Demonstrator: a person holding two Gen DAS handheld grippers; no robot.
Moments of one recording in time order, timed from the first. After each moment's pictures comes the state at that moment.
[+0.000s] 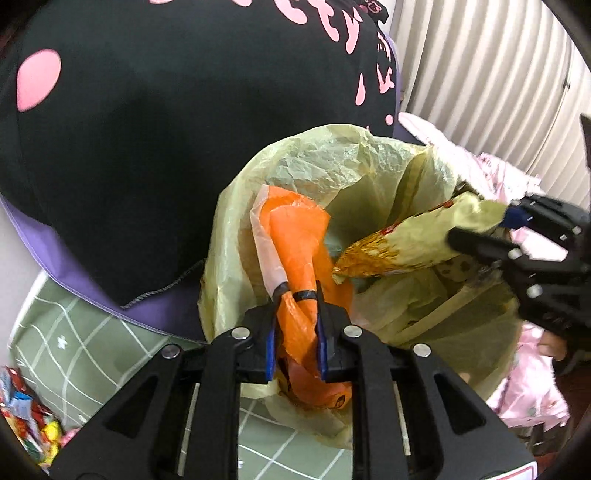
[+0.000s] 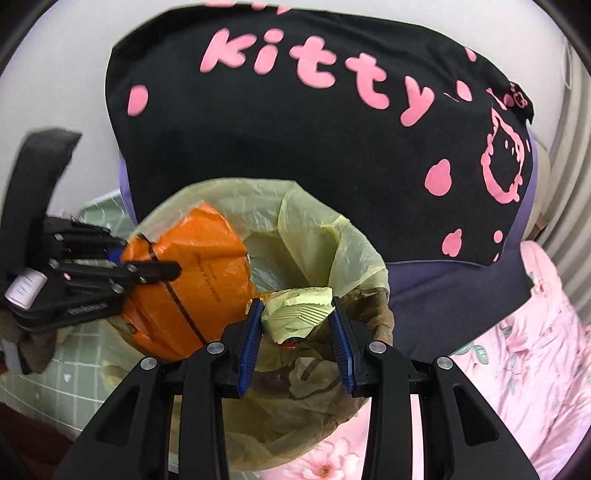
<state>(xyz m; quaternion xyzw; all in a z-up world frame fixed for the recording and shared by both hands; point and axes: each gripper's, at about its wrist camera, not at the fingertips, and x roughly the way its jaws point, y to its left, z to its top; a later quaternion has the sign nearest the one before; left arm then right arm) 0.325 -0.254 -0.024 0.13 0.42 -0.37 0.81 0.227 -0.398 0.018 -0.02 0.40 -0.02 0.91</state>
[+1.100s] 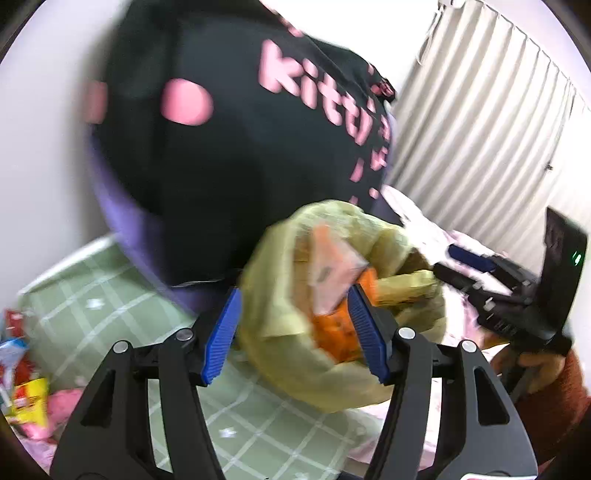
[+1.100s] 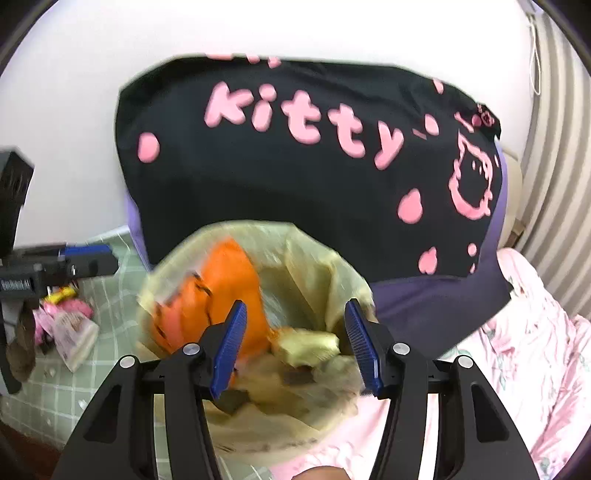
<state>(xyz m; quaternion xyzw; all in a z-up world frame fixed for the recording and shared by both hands) 0.299 -0.143 0.030 -0.01 0.36 -0.38 0.85 0.195 -0.373 0.062 0.00 0.33 -0.06 0.94</state>
